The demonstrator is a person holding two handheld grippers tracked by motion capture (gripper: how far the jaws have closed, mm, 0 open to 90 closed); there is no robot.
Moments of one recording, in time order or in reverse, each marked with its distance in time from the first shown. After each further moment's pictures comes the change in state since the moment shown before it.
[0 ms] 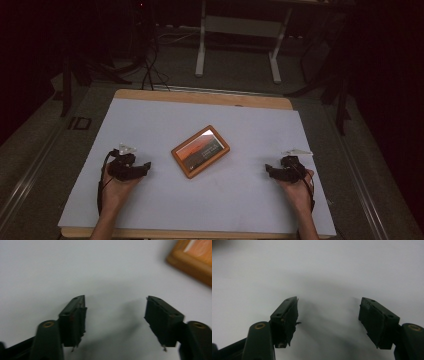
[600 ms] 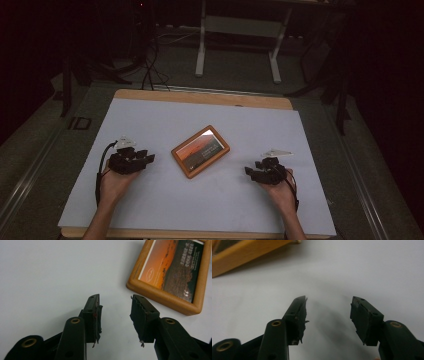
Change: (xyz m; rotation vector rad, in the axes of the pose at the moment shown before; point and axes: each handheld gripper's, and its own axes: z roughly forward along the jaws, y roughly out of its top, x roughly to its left) left arm 0.002 0.025 -0.007 -0.092 -0.214 0.096; right arm 0.063 0.014 0.002 -0.009 0.202 -0.071
